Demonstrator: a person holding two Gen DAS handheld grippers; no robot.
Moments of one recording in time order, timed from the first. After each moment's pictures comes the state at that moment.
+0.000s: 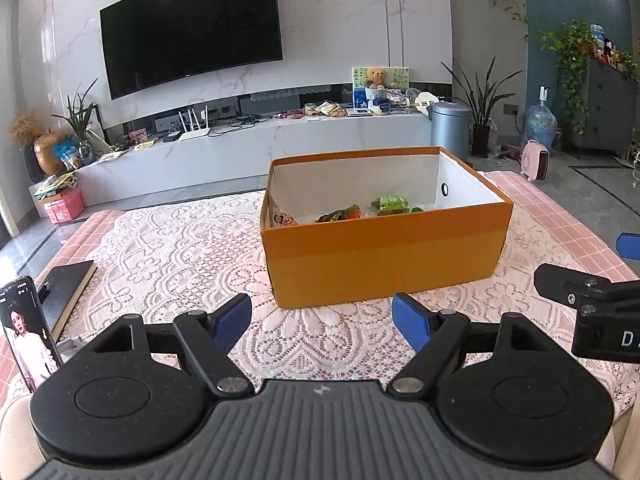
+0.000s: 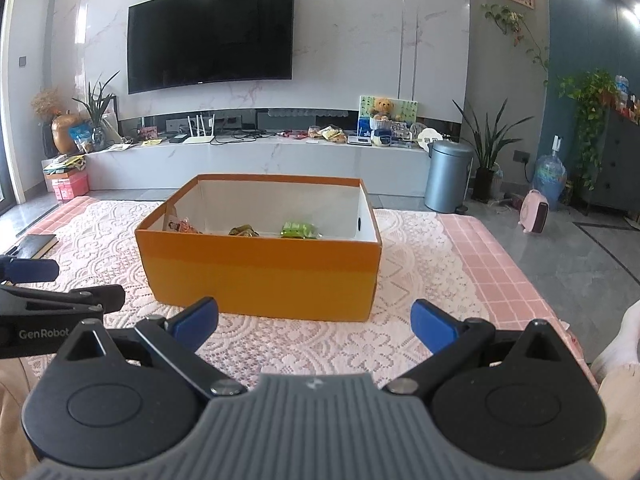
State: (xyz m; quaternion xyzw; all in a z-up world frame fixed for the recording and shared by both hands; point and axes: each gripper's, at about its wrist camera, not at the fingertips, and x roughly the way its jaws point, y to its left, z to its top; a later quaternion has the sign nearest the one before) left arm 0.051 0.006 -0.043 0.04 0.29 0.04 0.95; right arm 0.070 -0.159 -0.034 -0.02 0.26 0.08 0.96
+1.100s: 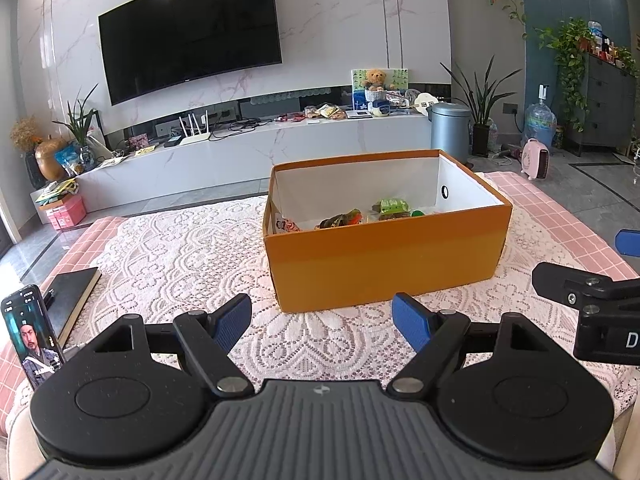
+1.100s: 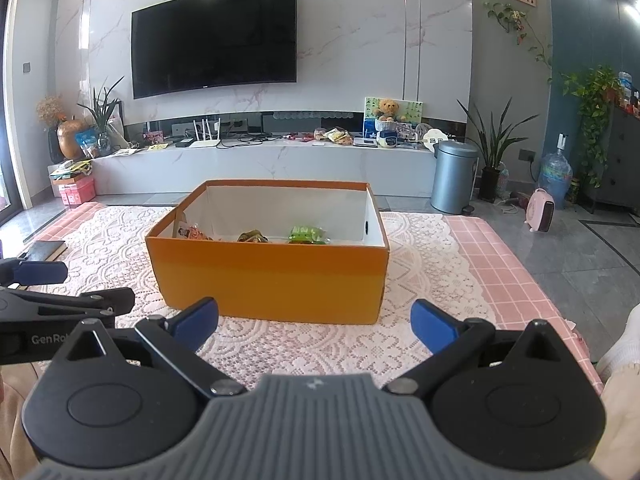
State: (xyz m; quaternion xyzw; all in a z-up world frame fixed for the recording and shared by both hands) left arm 0.050 0.006 -0.037 0.04 0.29 0.04 0.95; right arm 0.067 -0.158 -0.025 -0.02 0.26 0.09 0.96
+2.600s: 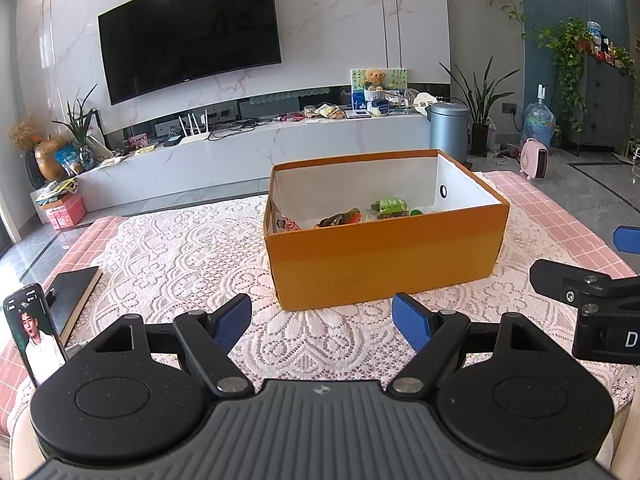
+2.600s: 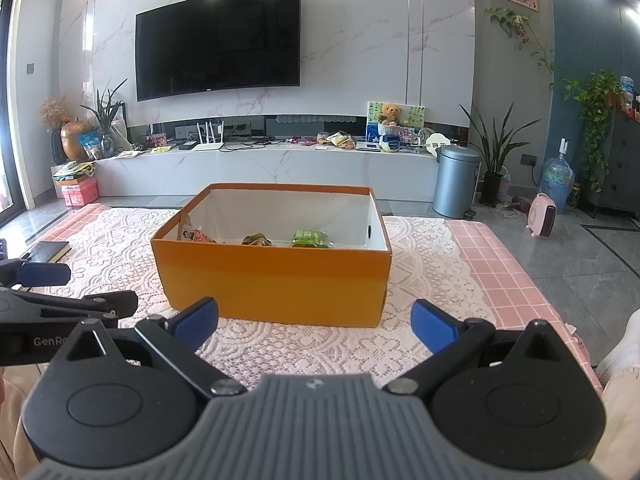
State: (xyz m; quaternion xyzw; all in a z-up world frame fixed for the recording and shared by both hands) left arm 0.048 0.006 -0.036 0.04 0.29 0.04 0.95; right arm 0.066 -0.159 -0.024 -0.02 0.25 0.10 0.96
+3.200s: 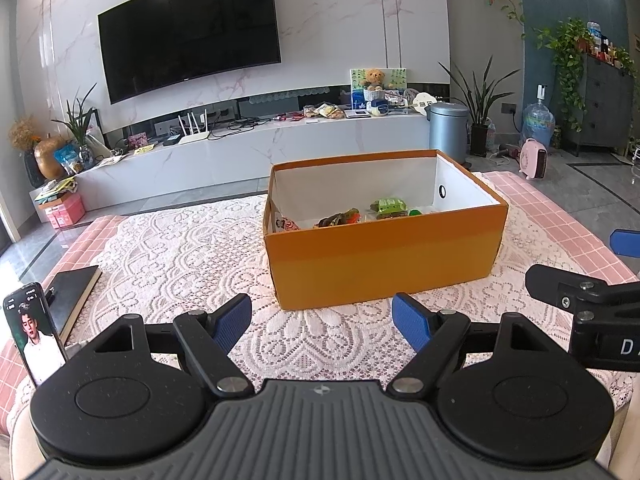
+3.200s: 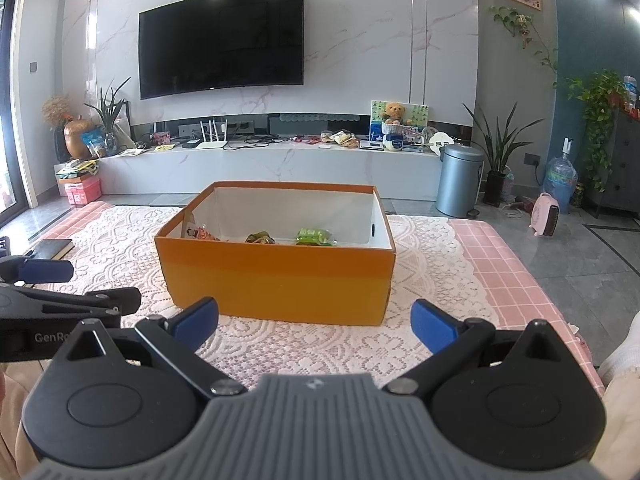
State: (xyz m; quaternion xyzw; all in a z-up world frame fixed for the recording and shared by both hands) left arm 0.047 0.006 -0.035 0.04 0.29 0.03 0.95; right arm 0.065 -0.159 -0.025 -0.02 0.25 0.10 0.96
